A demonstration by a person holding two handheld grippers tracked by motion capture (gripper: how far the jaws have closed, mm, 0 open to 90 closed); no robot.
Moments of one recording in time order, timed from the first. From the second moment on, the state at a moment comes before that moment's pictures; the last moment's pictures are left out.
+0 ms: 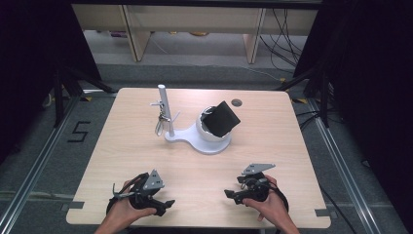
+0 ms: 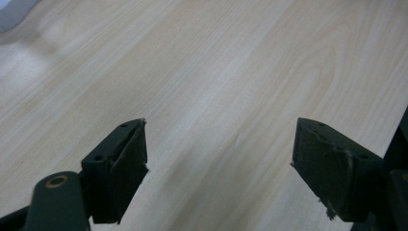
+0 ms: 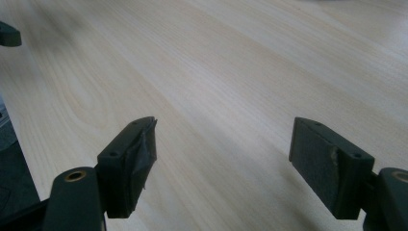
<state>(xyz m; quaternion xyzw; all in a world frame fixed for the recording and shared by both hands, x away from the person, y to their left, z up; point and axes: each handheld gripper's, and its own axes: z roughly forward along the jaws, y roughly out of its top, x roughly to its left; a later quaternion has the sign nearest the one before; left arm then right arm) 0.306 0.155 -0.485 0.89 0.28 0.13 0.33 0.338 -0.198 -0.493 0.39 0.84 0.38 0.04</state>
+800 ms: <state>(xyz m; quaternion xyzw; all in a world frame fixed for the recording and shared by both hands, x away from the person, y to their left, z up) 0.273 0.157 -0.505 0.89 0.29 0.13 0.34 0.335 -0.193 -0.492 0.39 0.84 0.37 0.05</state>
